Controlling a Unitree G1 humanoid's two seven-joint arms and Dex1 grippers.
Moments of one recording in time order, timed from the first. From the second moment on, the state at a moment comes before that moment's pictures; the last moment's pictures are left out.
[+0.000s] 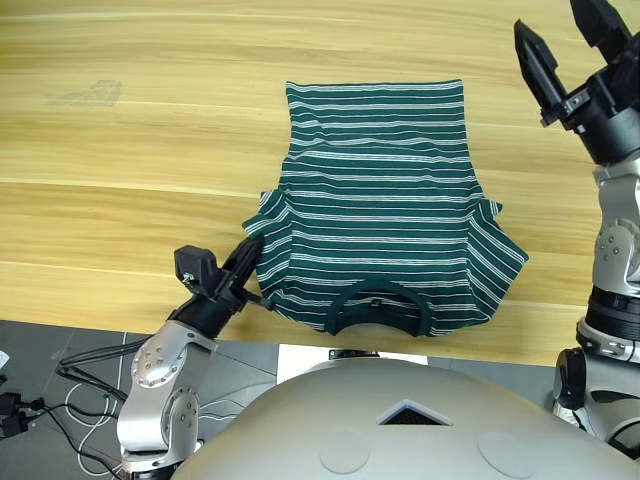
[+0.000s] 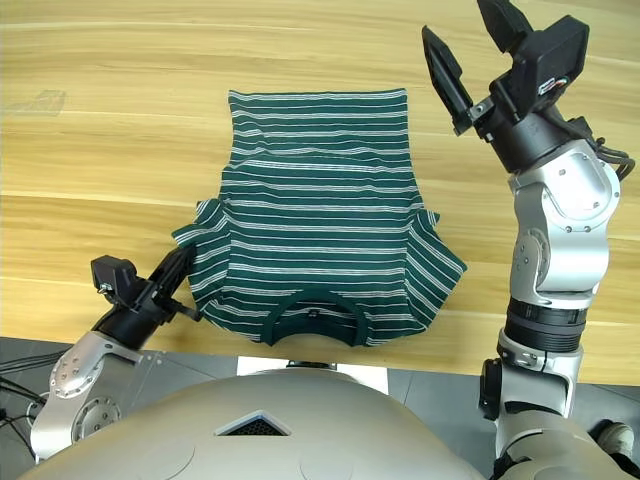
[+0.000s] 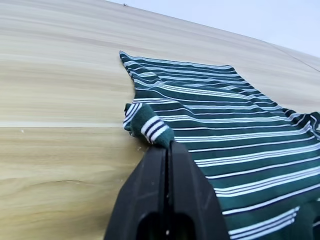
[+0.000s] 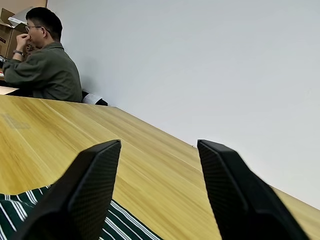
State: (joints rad) left arm 0.73 0.29 0.09 -0.64 -0.46 0.30 -0.45; right arm -0.16 -0.48 -0.14 -0.27 0.35 0.12 0.57
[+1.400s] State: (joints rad) left arm 0.65 0.48 -0.33 -0.63 0.30 0.11 -0.40; right arm -0.05 -0.46 -0.15 -0.27 0.35 0.11 0.56
